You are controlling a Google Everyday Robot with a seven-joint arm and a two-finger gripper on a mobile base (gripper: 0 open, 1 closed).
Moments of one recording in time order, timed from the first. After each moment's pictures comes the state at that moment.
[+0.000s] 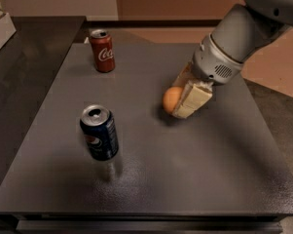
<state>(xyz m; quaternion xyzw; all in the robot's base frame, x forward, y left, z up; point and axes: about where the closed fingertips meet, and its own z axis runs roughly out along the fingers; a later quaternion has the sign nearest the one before) 0.490 -0.082 0.896 -0.67 0.70 0.15 0.19</state>
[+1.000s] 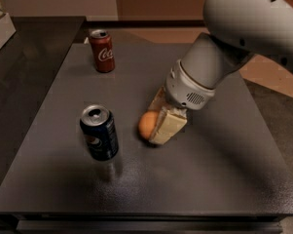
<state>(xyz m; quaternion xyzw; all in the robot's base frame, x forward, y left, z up) 0.442 -0.024 0.866 -0.70 0.67 0.18 0.17</state>
